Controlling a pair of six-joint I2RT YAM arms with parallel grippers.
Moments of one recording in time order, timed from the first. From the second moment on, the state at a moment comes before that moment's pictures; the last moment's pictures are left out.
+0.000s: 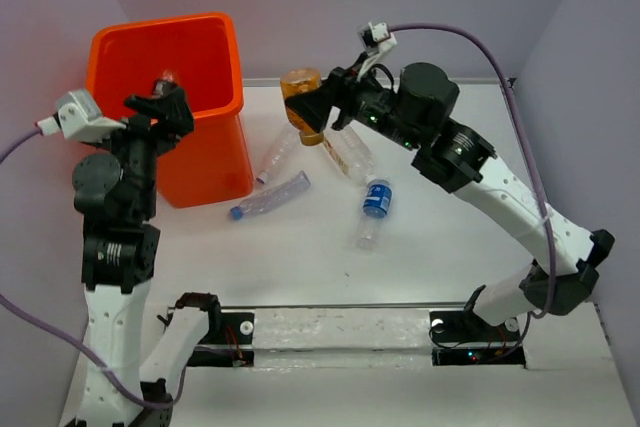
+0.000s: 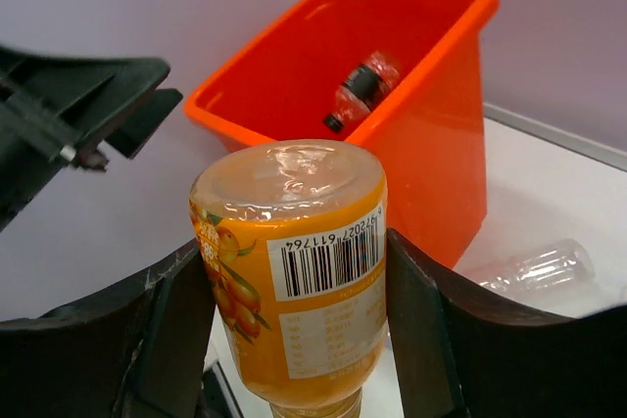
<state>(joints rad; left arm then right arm) -0.10 0.86 1.33 -0.34 -0.24 -0.57 0.85 1.39 1.69 -0.19 -0.05 0.39</state>
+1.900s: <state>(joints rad) -1.05 1.49 0.97 -0.13 -0.33 -0.67 0.55 0.88 0.81 -0.03 0.24 0.38</state>
